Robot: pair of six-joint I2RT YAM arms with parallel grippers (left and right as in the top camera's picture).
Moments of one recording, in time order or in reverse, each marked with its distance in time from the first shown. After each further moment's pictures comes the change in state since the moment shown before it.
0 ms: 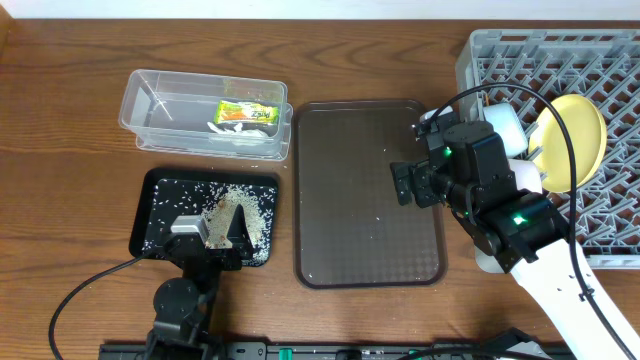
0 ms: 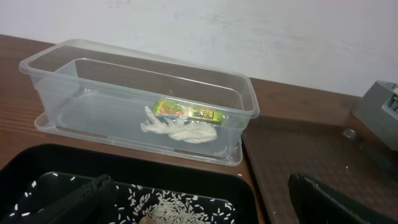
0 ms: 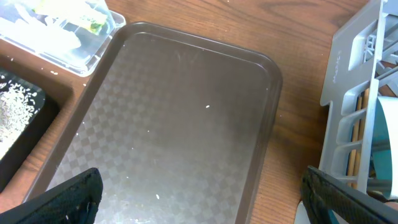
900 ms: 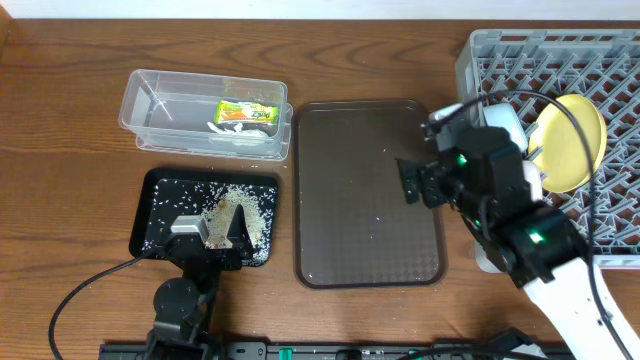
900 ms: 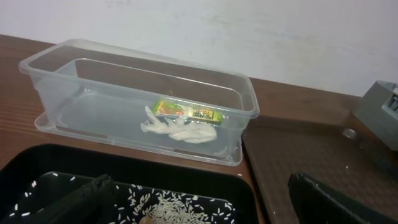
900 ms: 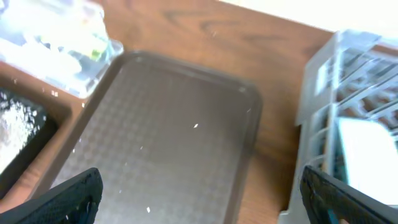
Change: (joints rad) left arm 0.000 0.000 0.000 0.000 0.000 0.000; right arm 0.000 -0.103 0.000 0.019 0.049 -0.033
